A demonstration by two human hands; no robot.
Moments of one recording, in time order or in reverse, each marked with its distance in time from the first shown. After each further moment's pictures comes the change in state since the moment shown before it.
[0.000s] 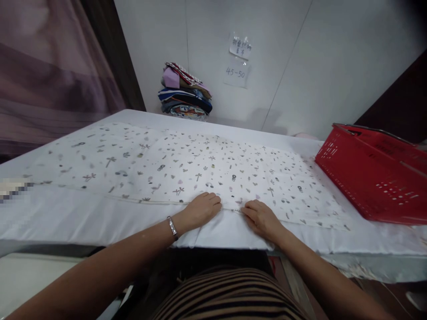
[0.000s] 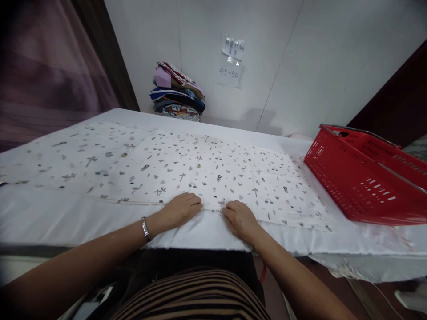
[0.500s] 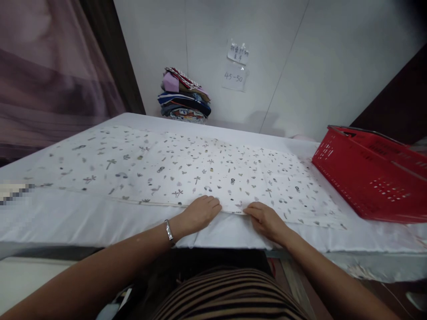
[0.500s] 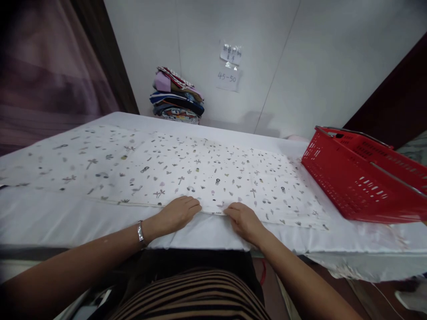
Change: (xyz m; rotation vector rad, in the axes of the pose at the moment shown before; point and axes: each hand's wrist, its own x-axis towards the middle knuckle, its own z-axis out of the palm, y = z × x) left_hand -0.005 0.007 -0.007 0.000 -0.020 0.008; right_hand -0.008 0.004 -0.006 0.173 0.019 0.061
